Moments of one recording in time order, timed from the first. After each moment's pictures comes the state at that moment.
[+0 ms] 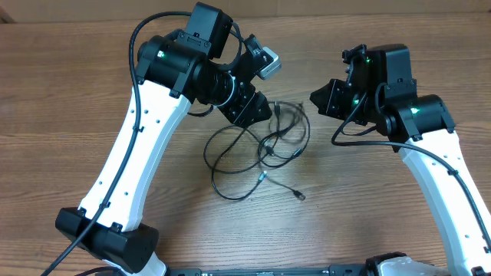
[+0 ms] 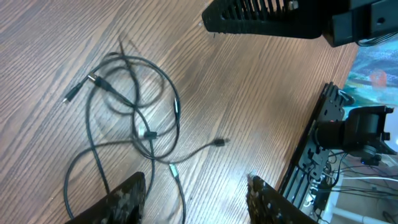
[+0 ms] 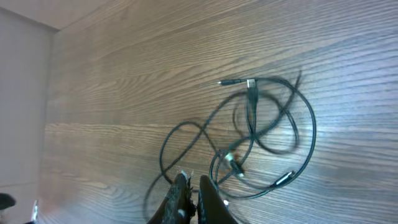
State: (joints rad) left arm -0.42 1.78 2.02 -1.40 0.56 0.32; right arm 0.21 1.42 1.36 -0.82 -0.40 0.47
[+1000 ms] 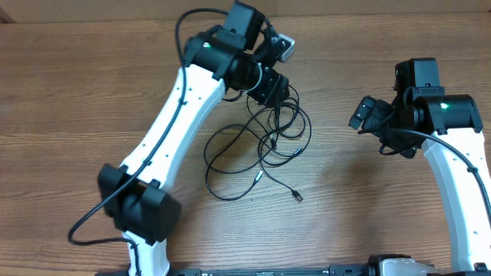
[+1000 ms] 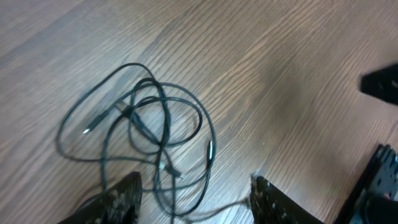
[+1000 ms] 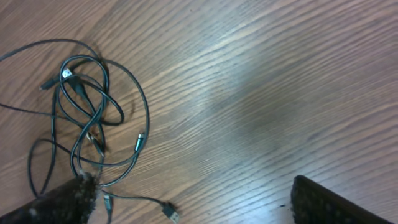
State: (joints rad) left arm -0.50 2.00 2.03 -1.11 0.42 0.08; right arm 0.02 1.42 1.36 -1.21 -0.05 0.54
